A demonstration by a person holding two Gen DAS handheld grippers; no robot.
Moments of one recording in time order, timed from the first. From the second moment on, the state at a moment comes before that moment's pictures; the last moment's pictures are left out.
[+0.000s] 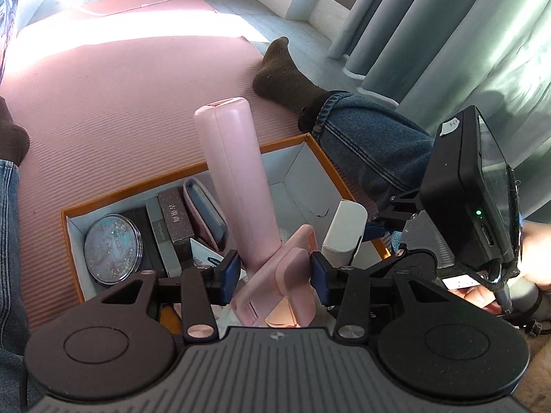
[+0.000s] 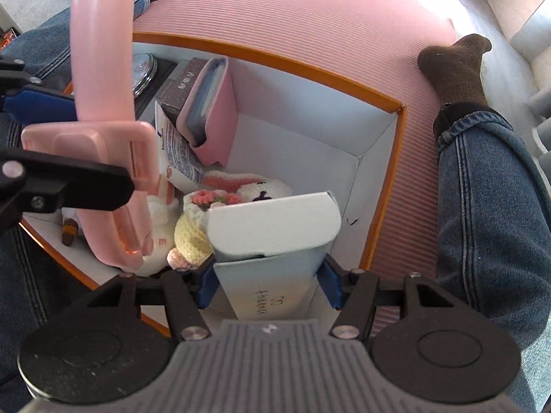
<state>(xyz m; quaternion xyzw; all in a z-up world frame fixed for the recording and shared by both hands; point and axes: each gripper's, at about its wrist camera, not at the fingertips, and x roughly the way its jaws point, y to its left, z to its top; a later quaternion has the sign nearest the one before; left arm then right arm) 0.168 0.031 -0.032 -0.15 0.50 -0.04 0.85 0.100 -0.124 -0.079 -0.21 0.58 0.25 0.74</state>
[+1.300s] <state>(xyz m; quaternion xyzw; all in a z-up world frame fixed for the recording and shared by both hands) 0.182 0.027 -0.046 -0.14 0.52 -0.04 0.84 0.130 -0.137 -0.058 -0.16 0.50 0.26 0.81</state>
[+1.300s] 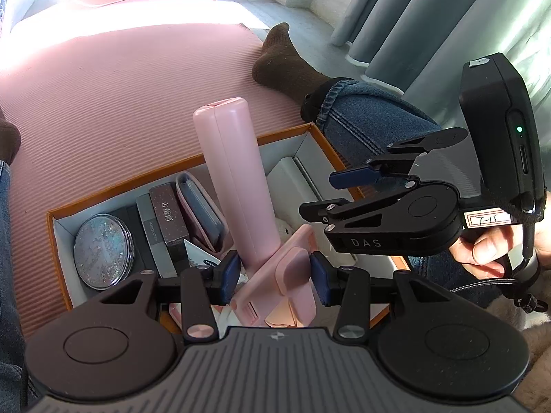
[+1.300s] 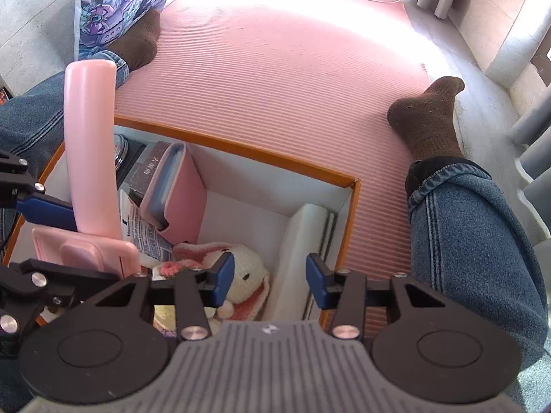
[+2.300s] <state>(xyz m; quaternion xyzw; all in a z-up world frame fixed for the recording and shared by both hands) 0.240 -0.006 -0.083 -0.17 0.57 -0.11 0.80 0.098 -0.203 -0.044 -0.09 0.44 0.18 0.88</state>
